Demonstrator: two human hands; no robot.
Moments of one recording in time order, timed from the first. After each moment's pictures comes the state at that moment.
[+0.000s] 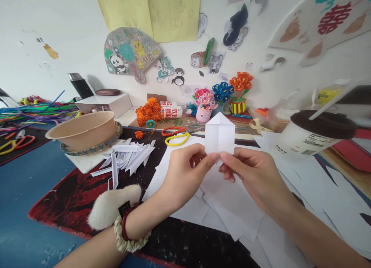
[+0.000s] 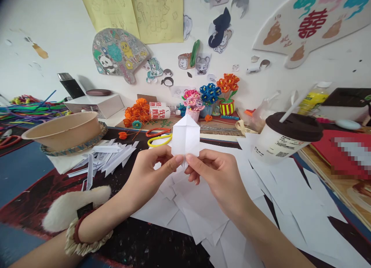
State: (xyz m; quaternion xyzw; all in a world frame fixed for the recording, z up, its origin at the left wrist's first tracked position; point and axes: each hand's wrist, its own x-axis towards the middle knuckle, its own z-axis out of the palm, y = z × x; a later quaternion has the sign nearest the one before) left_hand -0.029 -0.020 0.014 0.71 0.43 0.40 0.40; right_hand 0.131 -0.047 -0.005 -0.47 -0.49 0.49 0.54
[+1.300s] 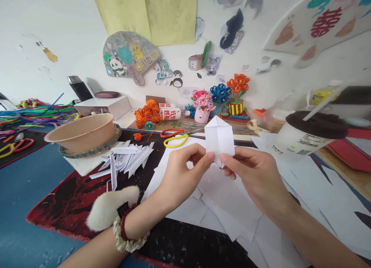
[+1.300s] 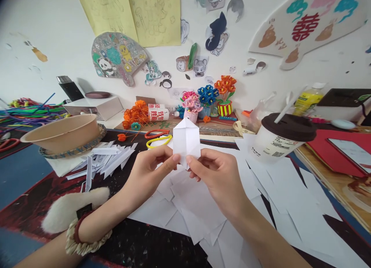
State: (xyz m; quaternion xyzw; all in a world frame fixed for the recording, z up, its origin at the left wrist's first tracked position) left_hand -0.030 -0.017 0.012 0.72 0.36 0.42 0.41; right_hand 0.130 -0.049 -0.003 -0.49 -0.50 0.44 0.57
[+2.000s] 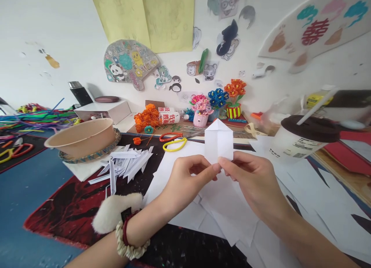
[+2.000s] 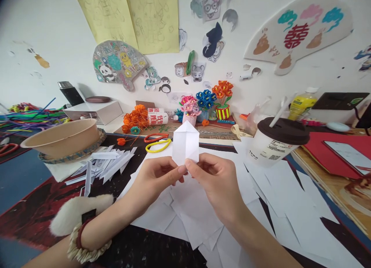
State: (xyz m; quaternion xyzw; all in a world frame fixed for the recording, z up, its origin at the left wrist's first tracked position) left_hand -0.024 -0.022 0.010 0.64 0.37 0.37 0.56; right_hand 0.128 -0.051 -0.005 -0.49 -0.49 0.41 0.59
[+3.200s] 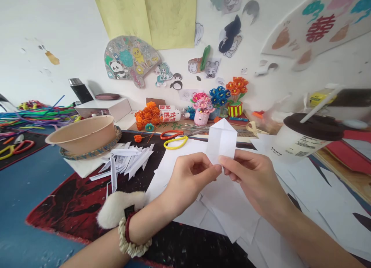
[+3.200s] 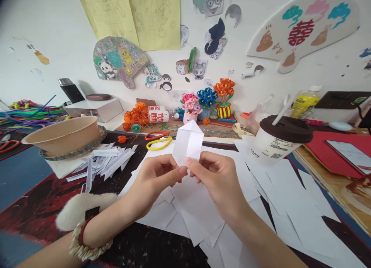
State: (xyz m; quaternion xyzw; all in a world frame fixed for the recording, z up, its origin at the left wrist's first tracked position) left_hand -0.024 -0.025 0.004 0.60 0.35 0.39 0.60; right_hand 0.128 -0.050 -0.003 -0.49 -0.48 0.44 0.58
